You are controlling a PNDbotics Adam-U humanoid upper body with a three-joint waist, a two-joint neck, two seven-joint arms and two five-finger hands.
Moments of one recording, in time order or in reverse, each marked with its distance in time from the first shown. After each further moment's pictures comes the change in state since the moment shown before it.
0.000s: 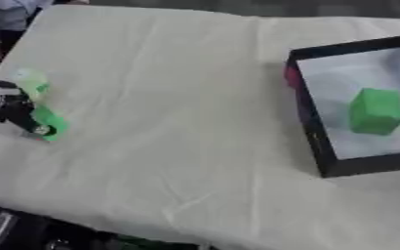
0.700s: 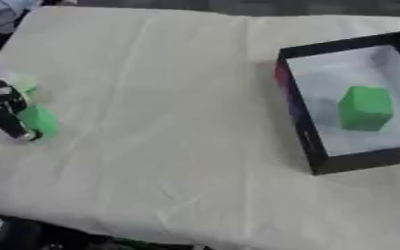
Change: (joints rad) left arm 0.038 0.012 0.056 -0.139 -0.043 -0.014 0.095; right arm 0.009 0.001 -0.001 0.001 0.006 0.001 -0.003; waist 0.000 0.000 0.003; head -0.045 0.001
